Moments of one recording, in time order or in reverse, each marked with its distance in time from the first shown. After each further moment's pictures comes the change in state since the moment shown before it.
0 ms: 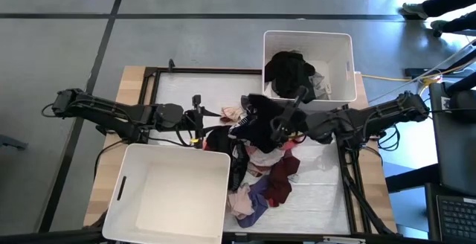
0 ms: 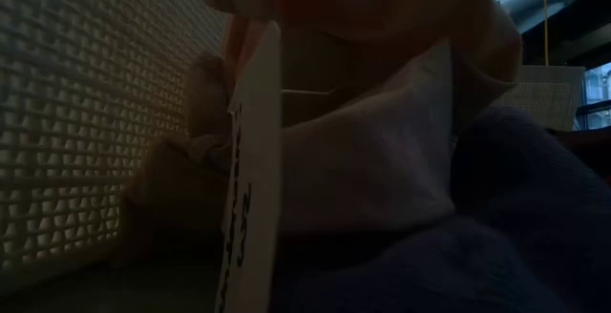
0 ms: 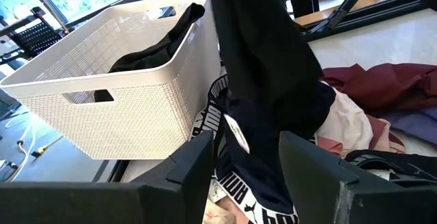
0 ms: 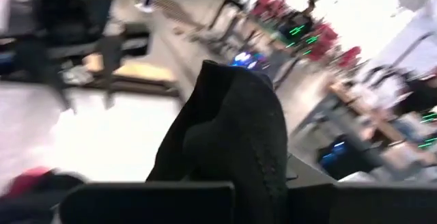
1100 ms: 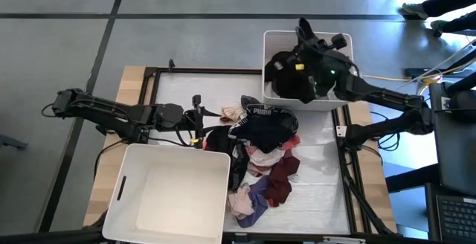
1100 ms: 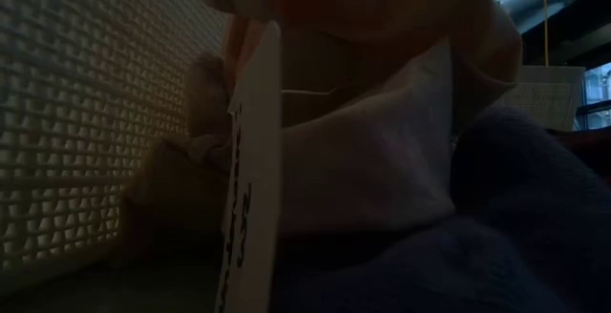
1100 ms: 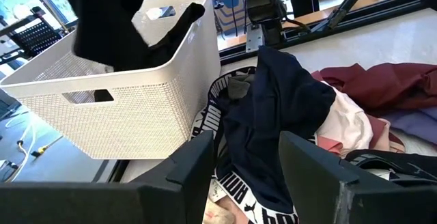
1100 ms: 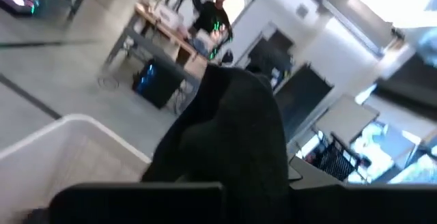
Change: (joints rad) left arm 0.000 0.000 0.000 -0.001 0.000 0.000; right arm -0.616 -0.075 0.000 0.189 0.187 -0.365
